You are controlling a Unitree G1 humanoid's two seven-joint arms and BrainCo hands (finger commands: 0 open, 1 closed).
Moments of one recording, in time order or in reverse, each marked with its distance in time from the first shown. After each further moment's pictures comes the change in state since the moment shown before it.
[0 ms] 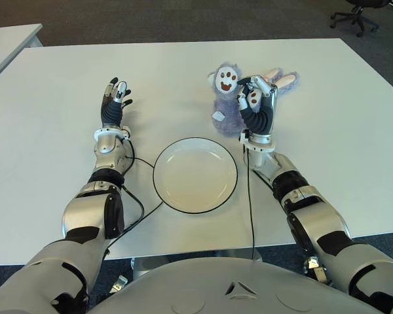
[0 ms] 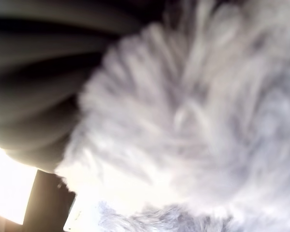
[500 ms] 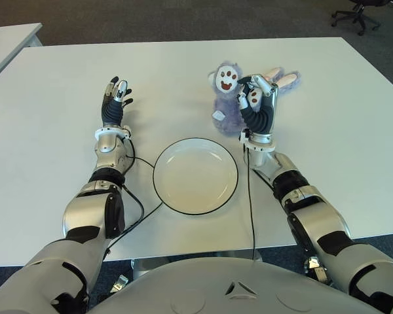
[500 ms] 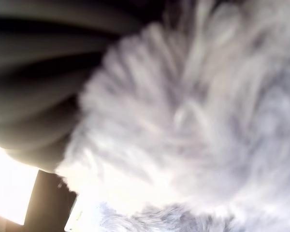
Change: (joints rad) left arm 0.000 -0.003 0.000 0.000 0.000 -0.003 0.001; right arm 0.001 -0.006 0.000 -0.030 -0.003 0.010 0.003
